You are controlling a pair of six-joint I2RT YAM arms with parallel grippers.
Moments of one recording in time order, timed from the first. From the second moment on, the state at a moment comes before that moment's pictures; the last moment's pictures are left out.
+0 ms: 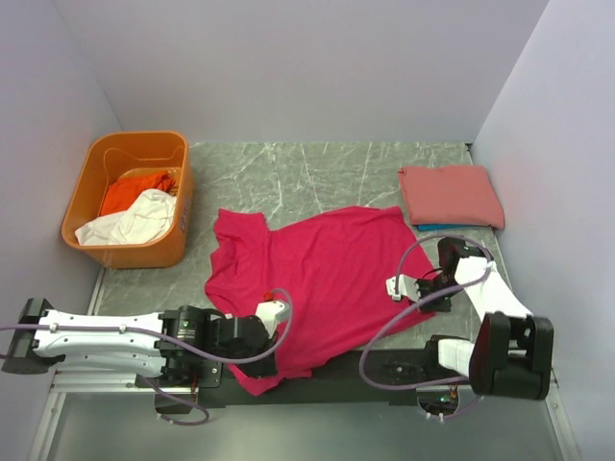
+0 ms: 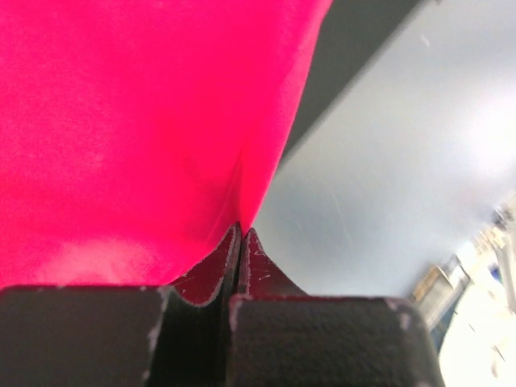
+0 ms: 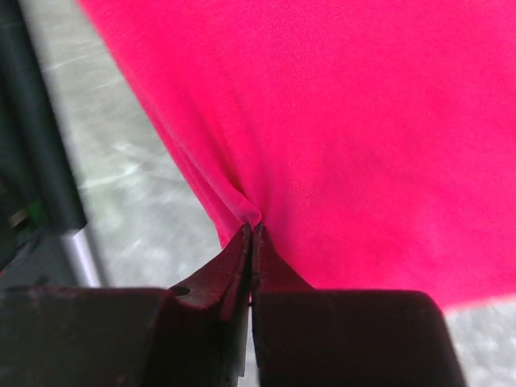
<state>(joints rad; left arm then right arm) -1.51 0.83 0.61 -0.64 -0.05 -0.94 -0.12 1.21 0.61 -1.06 -0.33 -1.73</state>
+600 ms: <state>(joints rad) -1.42 0.69 0.90 -0.79 -0.28 -0.95 -0.12 1.30 0.98 -0.93 -0.57 -1.13</state>
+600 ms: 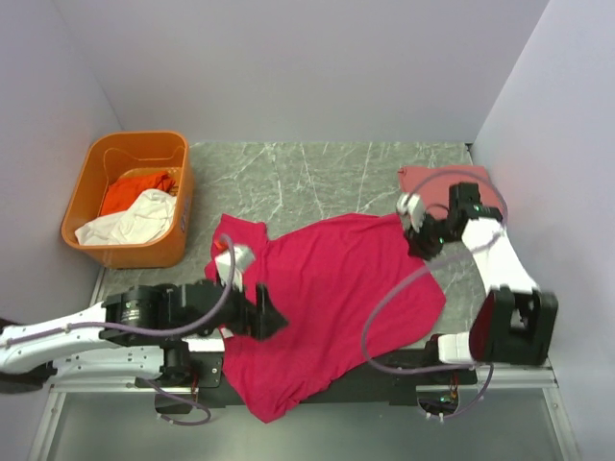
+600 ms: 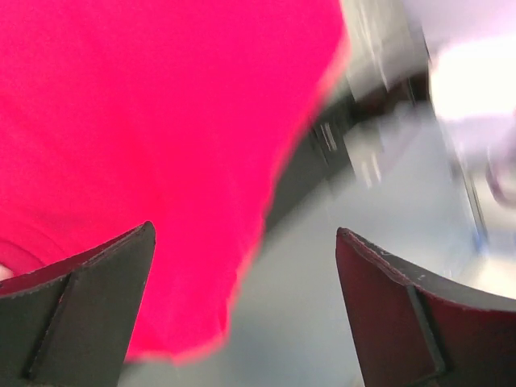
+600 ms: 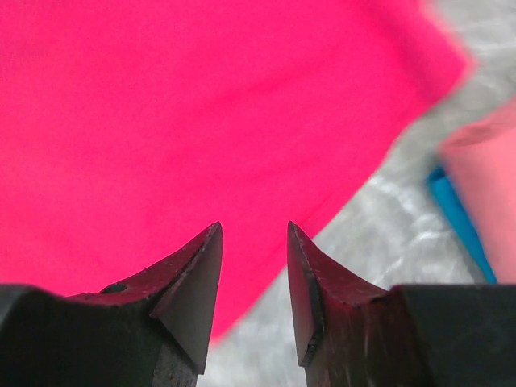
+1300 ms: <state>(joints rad) -0.45 1.13 0.89 -0.41 -0.16 -0.42 -0.10 1.78 1.10 -0.48 -0.33 -0.38</state>
